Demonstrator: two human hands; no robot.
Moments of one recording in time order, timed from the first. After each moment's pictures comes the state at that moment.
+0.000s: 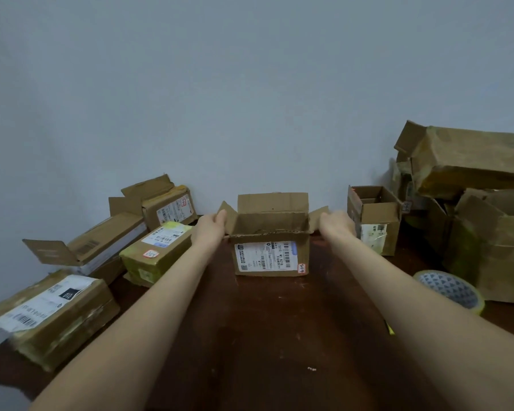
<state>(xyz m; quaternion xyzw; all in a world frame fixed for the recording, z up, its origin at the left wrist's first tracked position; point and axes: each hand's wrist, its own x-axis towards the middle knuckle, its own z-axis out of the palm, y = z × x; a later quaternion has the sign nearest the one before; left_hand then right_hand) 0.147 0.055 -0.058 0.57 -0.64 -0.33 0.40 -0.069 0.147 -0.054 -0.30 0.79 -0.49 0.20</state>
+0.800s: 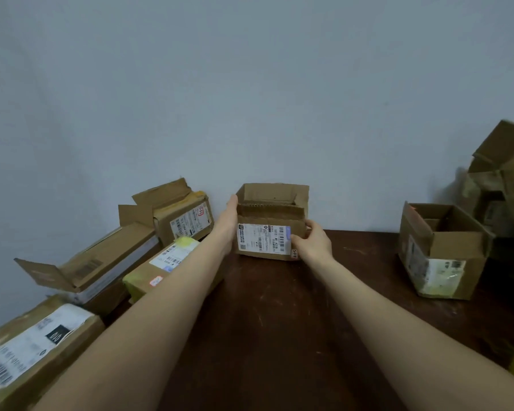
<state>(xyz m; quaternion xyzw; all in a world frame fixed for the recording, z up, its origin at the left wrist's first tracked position) 0.129 -0.027 -0.035 0.52 -0.49 -0.55 0.43 -0.024 0.020 -0.095 -0.42 0.70 -0.51 0.27</state>
